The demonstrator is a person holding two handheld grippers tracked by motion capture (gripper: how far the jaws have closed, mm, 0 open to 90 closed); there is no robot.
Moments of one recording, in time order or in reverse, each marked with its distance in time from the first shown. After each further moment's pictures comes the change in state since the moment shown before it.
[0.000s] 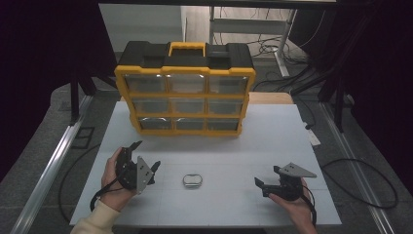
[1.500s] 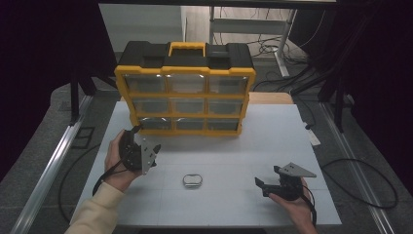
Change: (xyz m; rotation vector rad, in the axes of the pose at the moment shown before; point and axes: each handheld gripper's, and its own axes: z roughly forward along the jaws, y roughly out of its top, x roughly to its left) left arm 0.030 0.018 0.029 0.027 0.058 0.048; right arm -0.001 0.000 0.001 0.004 -0.009 0.001
